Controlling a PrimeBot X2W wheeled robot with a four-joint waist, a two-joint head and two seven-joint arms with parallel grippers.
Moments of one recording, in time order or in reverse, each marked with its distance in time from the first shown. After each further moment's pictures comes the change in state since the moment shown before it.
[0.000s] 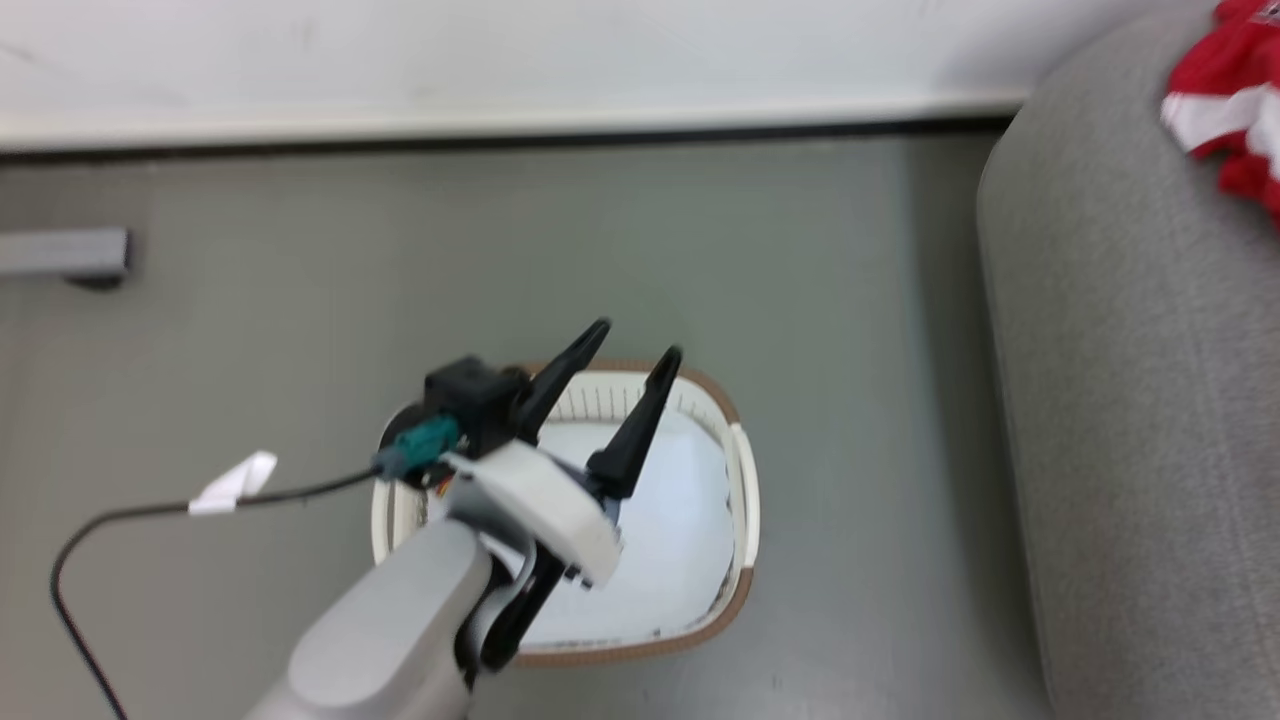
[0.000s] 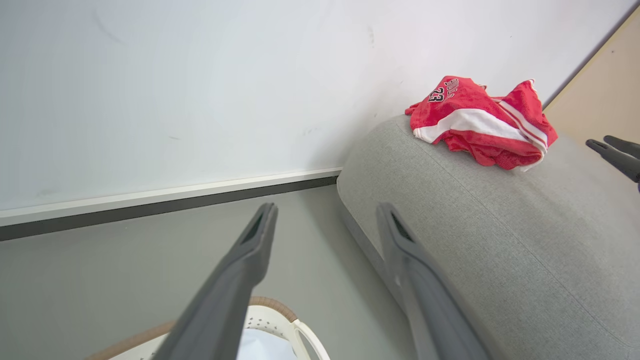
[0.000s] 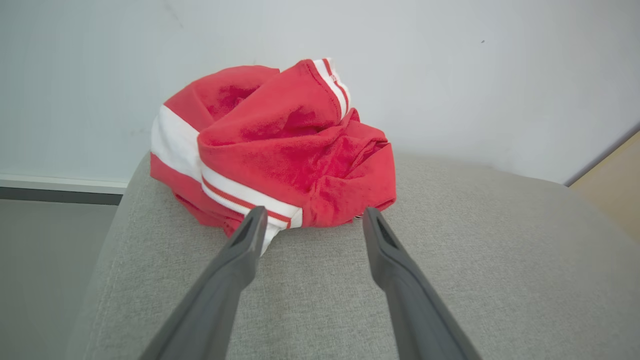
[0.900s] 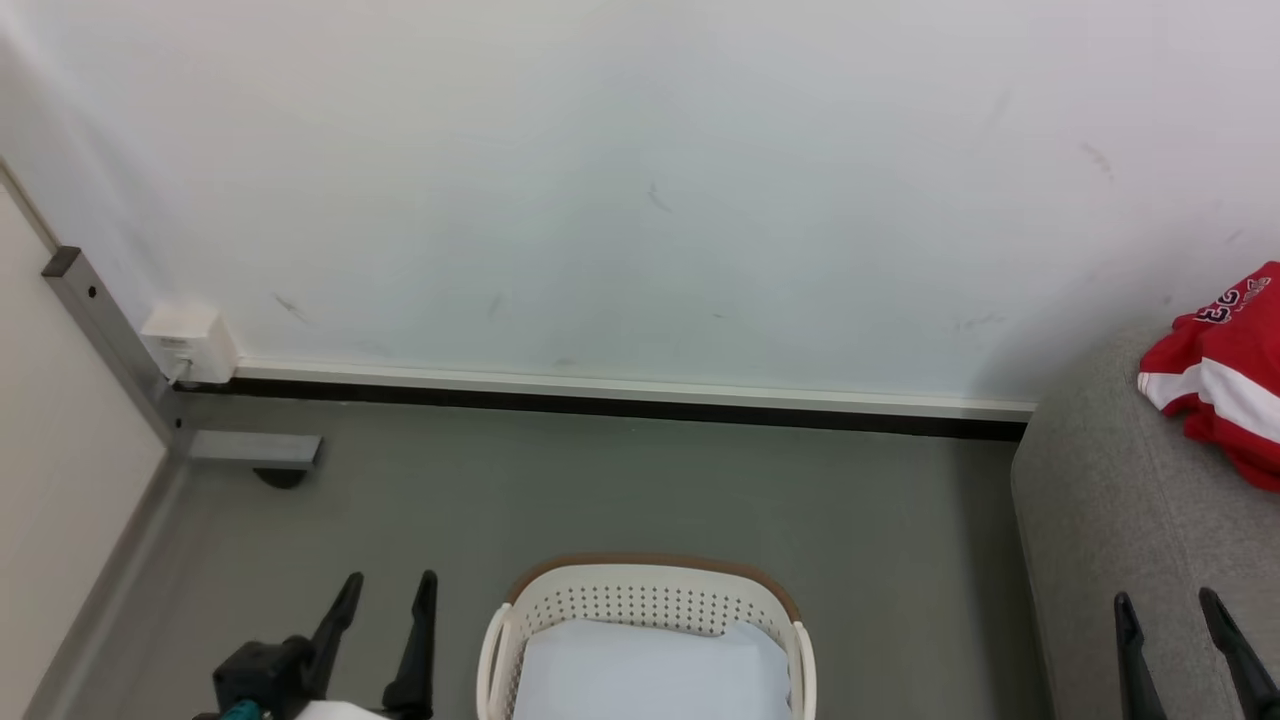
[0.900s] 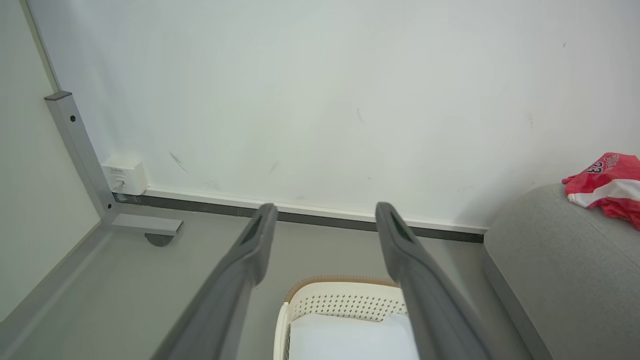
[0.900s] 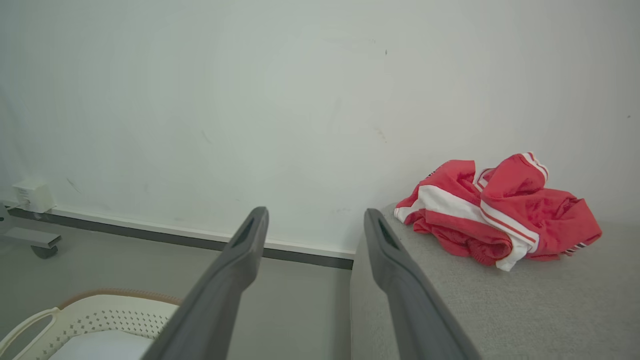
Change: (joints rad) left arm 0.599 0.015 0.434 -0.083 0.207 0.094 -0.065; right arm 0.656 0.501 -0.075 -0.610 -0.274 0.000 -0.016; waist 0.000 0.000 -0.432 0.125
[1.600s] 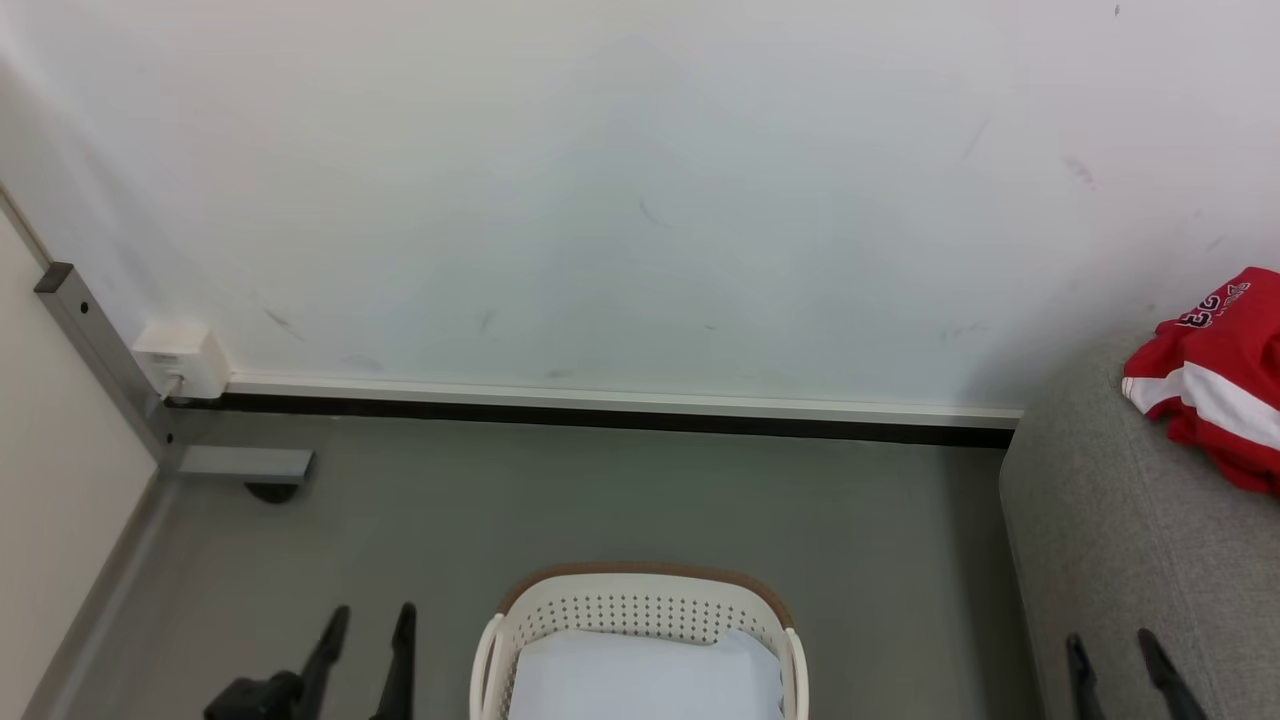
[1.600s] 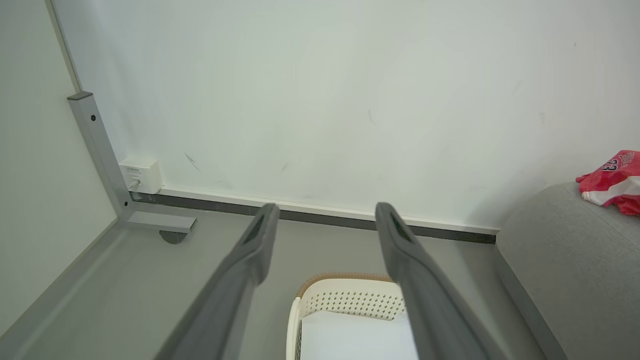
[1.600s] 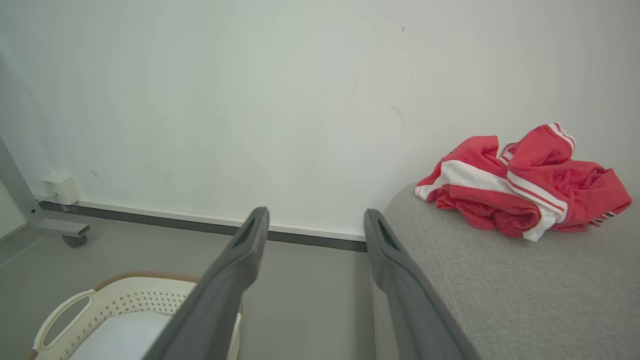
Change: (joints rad) left arm 0.064 -0.123 0.213 0.036 0.193 -0.132 0.000; right arm 0.054 0.060 0.036 0.002 -0.012 0.000 0.000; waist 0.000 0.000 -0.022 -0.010
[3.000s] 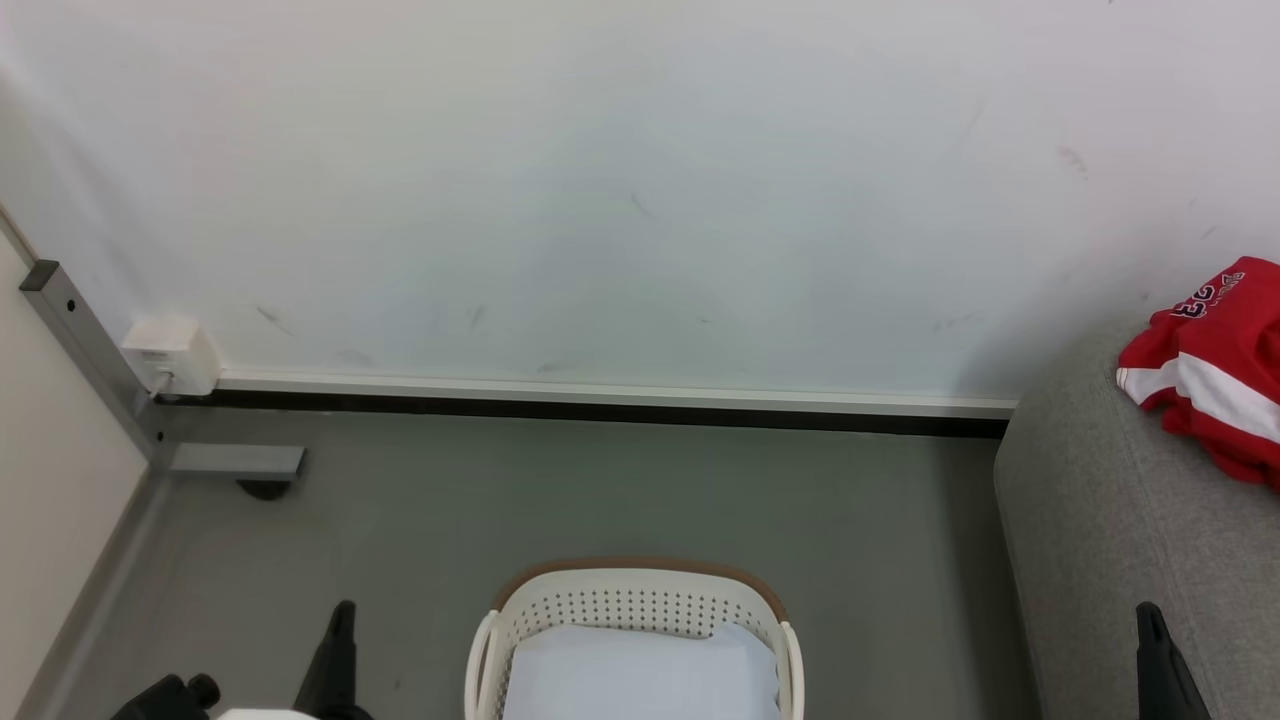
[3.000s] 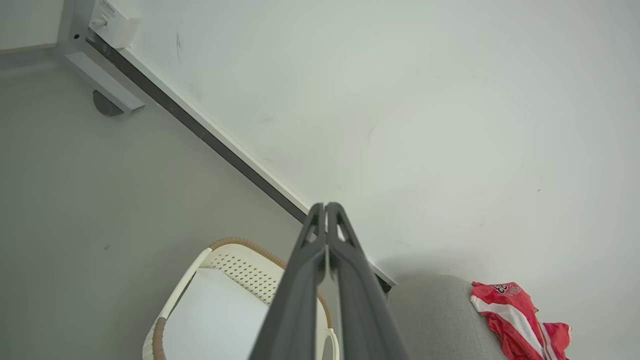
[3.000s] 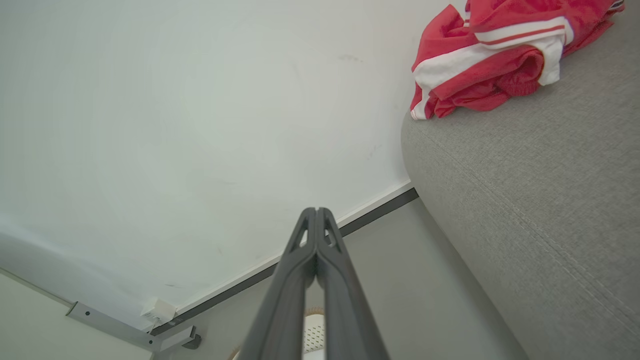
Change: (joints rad) left arm -0.016 -0.044 0.089 0.004 -0.588 -0.035 0.167; right arm -0.073 0.011 -0.018 0.043 0.653 0.000 0.168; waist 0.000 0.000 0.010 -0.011
